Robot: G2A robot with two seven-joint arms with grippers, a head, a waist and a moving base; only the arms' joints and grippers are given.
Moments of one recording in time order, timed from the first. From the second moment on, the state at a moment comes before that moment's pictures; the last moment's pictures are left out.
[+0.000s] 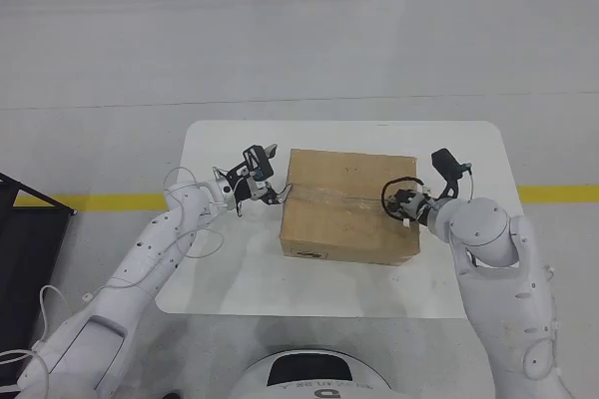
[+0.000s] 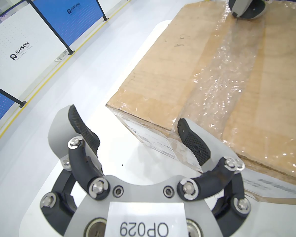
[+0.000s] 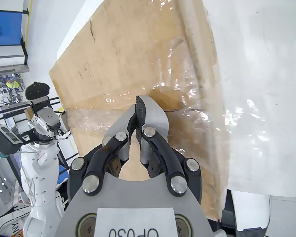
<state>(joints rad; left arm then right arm) 0.94 -1.22 -0.94 -1.03 1.62 -0.62 0.43 -1.44 -1.23 1.52 -1.96 -0.62 0.71 1.03</state>
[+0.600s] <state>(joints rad) 0.94 -1.22 -0.94 -1.03 1.62 -0.62 0.43 -1.53 -1.22 1.71 -1.93 -0.44 0.67 0.95</state>
